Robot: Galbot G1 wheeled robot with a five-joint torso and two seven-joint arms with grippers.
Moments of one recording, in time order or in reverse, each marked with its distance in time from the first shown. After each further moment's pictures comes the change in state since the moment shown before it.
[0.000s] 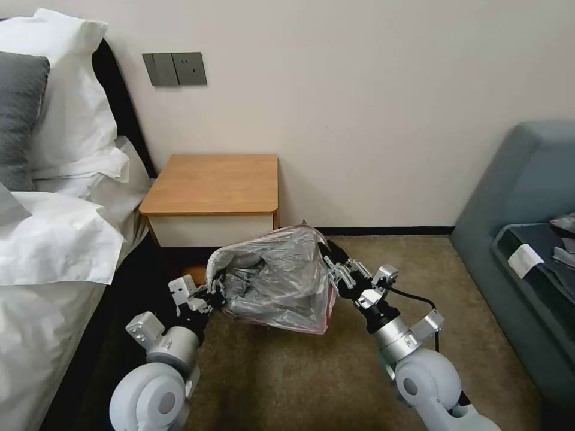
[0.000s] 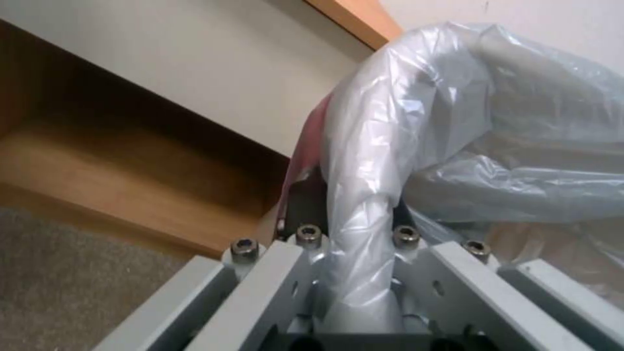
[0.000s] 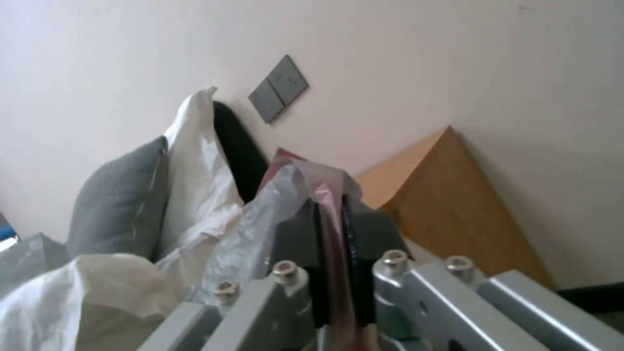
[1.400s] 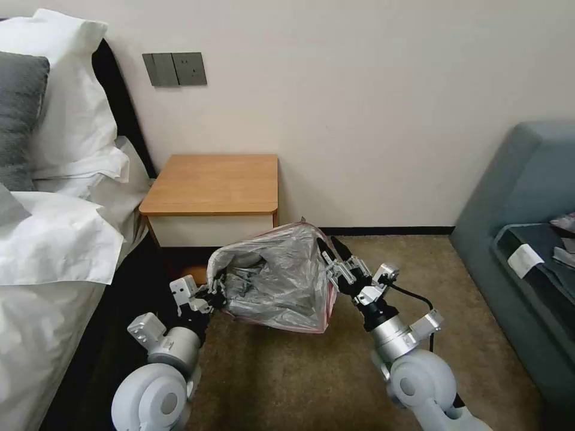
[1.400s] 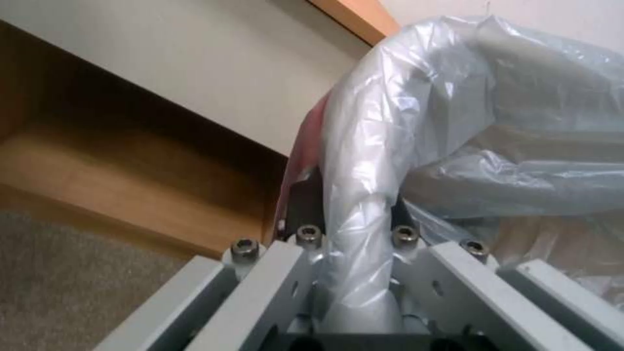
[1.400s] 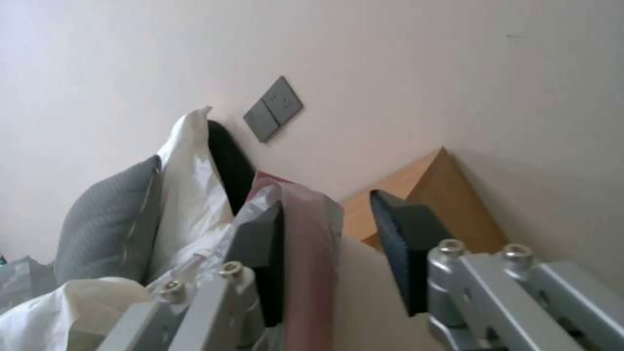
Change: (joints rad) left arm -0.001 -0.004 0.005 0.011 0.015 -0.009 0.006; right arm 0.005 0.039 -0.001 0.019 -0.039 0.013 0.026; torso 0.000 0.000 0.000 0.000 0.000
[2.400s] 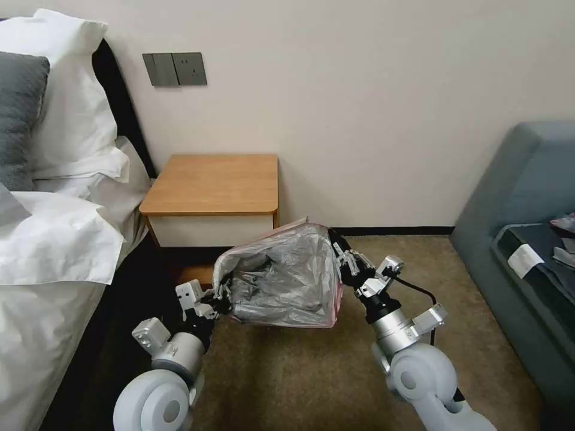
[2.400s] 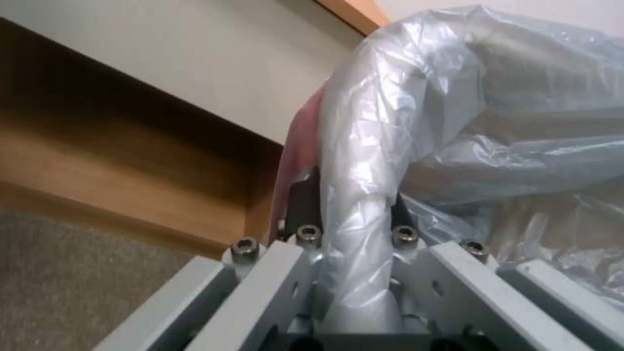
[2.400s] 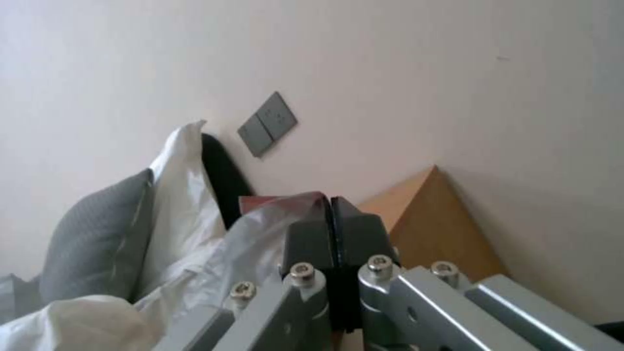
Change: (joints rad) left arm 0.034 0.008 0.021 -0.019 0.014 -0.004 0.039; right arm 0.027 0.000 0.011 -0.006 -0.001 0.002 0.021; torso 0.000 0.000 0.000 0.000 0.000
